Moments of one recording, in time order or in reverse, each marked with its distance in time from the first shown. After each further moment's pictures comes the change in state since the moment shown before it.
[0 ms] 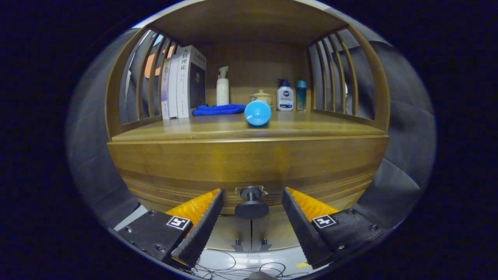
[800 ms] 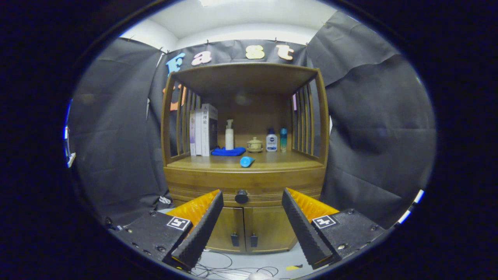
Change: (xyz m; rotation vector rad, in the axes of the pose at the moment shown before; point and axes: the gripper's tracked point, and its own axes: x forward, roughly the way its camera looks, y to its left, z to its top) arm -0.101 -0.018 0.041 -0.013 -0.255 0.024
